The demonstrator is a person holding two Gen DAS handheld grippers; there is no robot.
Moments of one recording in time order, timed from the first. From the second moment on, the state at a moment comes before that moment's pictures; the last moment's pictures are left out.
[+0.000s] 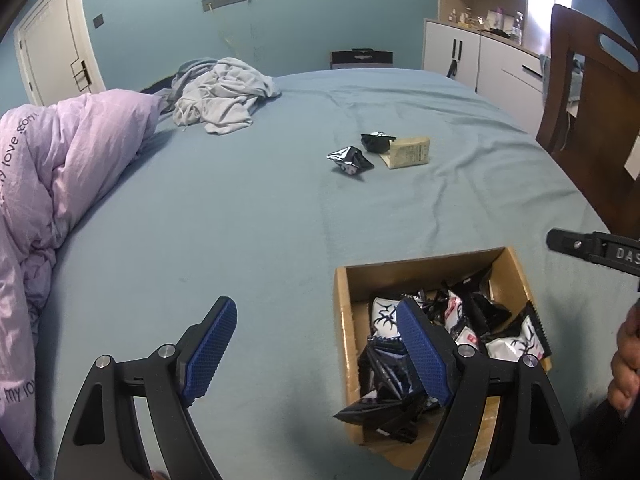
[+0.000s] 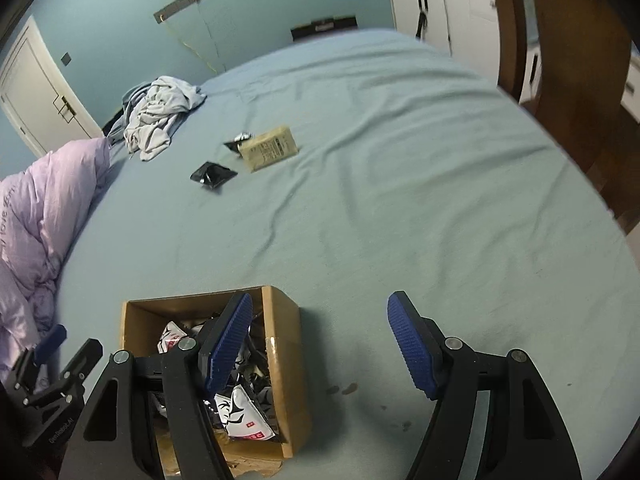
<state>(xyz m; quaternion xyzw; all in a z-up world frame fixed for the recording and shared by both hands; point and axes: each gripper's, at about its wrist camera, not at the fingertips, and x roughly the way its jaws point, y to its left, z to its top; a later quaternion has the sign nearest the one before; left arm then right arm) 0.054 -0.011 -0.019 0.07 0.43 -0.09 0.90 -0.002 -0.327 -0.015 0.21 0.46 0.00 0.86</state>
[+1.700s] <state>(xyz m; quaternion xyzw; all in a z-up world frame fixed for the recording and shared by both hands) 0.115 0.032 -0.048 -0.05 0.51 -0.05 0.86 0.265 -0.311 -0.067 0.23 0.47 0.02 0.85</state>
